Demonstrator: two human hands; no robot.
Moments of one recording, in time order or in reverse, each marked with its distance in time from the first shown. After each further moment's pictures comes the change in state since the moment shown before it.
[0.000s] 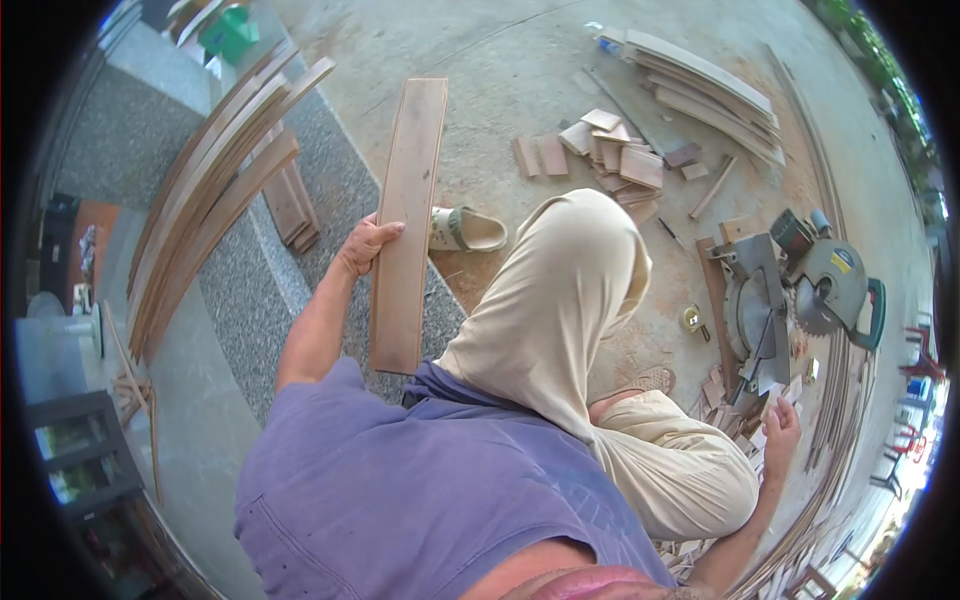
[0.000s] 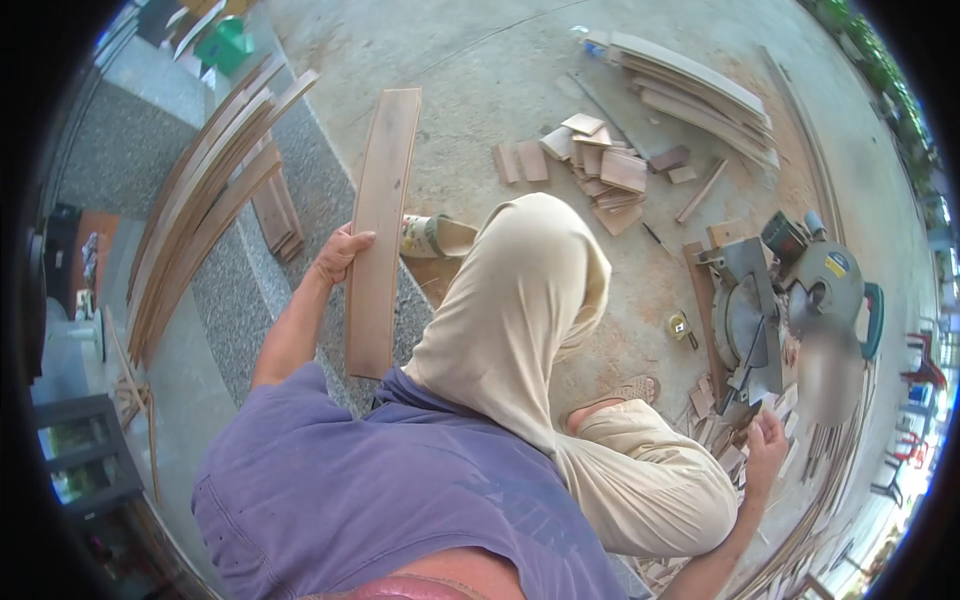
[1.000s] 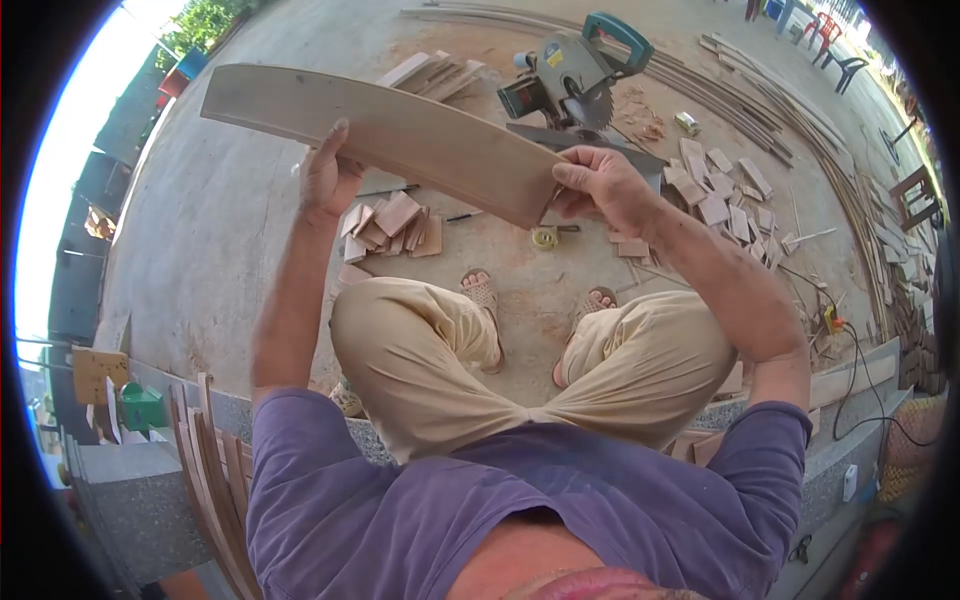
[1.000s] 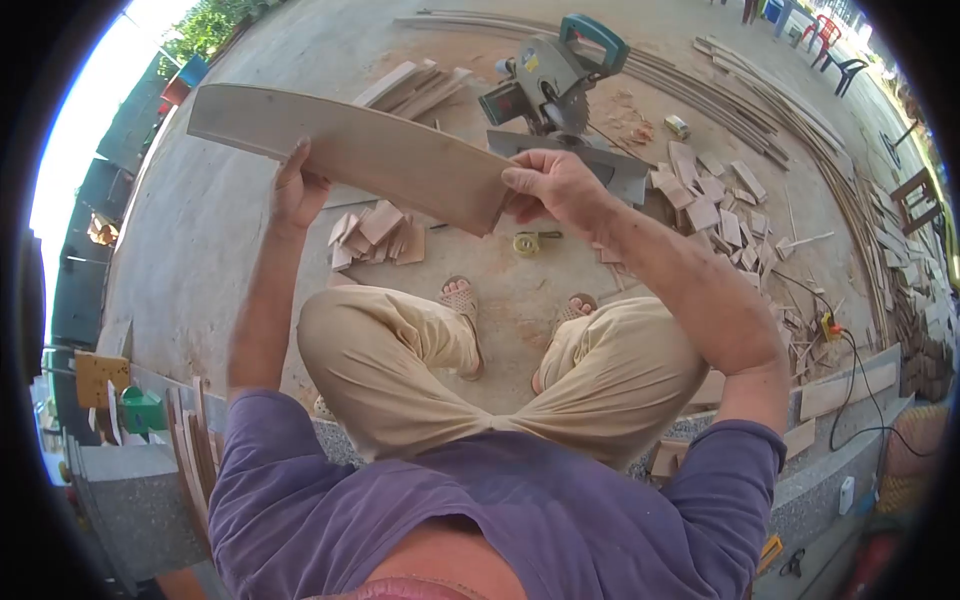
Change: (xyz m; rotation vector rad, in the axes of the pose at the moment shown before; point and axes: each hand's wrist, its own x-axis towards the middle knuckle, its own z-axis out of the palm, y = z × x) left_hand 0.105 0.176 0.532 -0.201 -0.975 0.236; right_hand 0.004 -0.105 0.030 0.844 -0.212 -0.249
